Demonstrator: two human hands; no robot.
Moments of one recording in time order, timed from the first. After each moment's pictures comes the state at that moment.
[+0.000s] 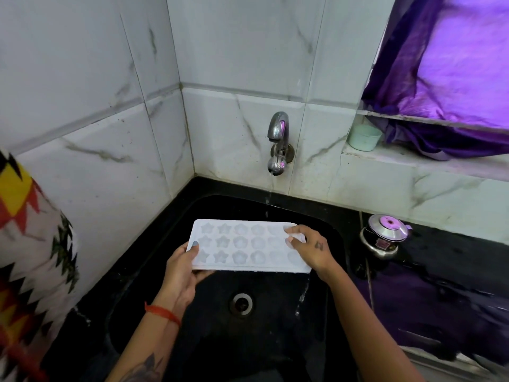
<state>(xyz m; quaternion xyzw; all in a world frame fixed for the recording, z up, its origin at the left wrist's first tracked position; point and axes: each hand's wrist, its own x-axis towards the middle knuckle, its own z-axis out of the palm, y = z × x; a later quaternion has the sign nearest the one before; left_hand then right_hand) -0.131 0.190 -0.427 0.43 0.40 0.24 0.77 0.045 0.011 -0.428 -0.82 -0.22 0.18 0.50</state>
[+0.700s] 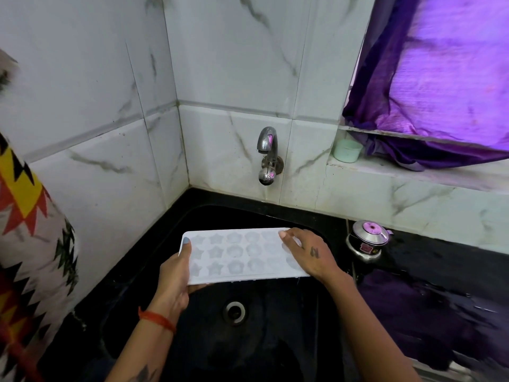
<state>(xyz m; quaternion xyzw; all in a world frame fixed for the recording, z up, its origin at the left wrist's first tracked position) -0.140 0.164 -0.395 0.49 0.43 0.26 0.72 0.031 -0.015 -0.397 -0.87 -0.30 0.10 0.36</state>
